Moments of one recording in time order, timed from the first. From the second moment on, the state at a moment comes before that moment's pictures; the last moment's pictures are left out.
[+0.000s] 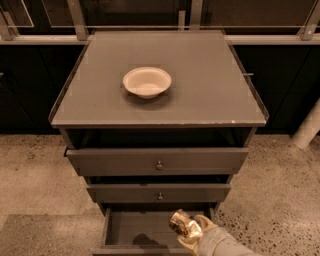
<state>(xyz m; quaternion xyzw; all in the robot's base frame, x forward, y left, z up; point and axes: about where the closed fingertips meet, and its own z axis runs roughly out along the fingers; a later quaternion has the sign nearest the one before) 0.370 -0.112 0.558 -0.36 0.84 0.03 0.40</state>
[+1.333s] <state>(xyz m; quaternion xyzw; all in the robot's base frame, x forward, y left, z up) 0.383 -0.167 0.689 -0.38 0.80 -0.12 0.45</state>
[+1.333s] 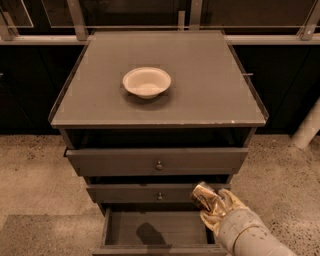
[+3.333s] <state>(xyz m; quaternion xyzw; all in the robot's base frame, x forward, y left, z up) 0.498 -0.159 0.899 -0.48 0.63 -0.28 0.54</state>
